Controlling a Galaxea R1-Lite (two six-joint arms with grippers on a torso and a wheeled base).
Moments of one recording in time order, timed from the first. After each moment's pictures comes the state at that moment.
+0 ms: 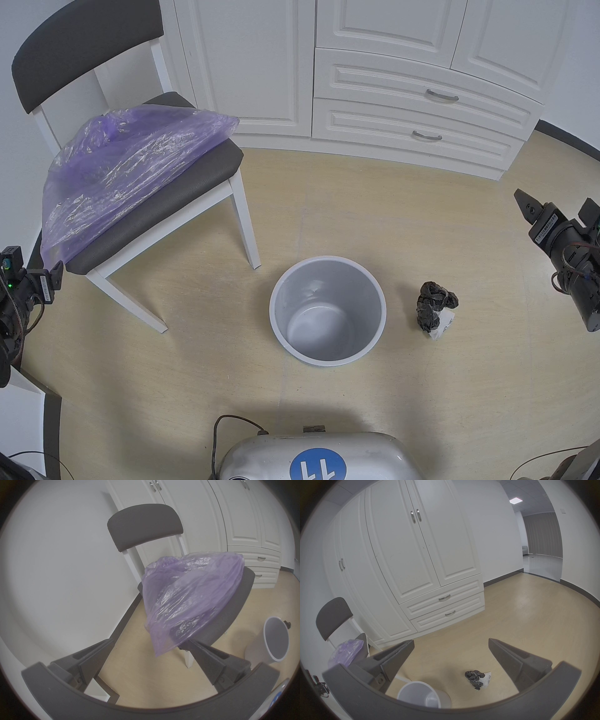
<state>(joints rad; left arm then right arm) 0.31 1.48 -0.41 -0.93 0.09 0.18 0.39 1.35 -0.59 -0.83 -0.61 0.40</state>
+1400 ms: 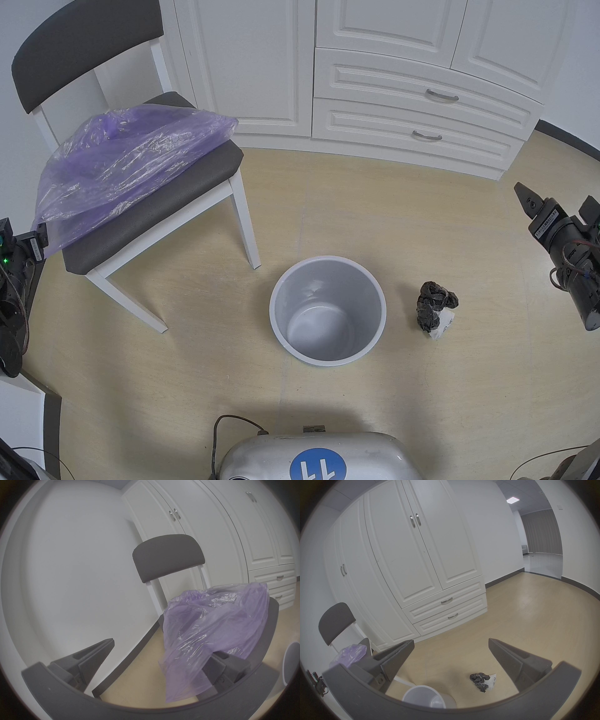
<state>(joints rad) 0.30 1.62 -0.45 -1.37 0.27 0.17 0.40 1.36 -0.58 -0.90 -0.60 0.41</state>
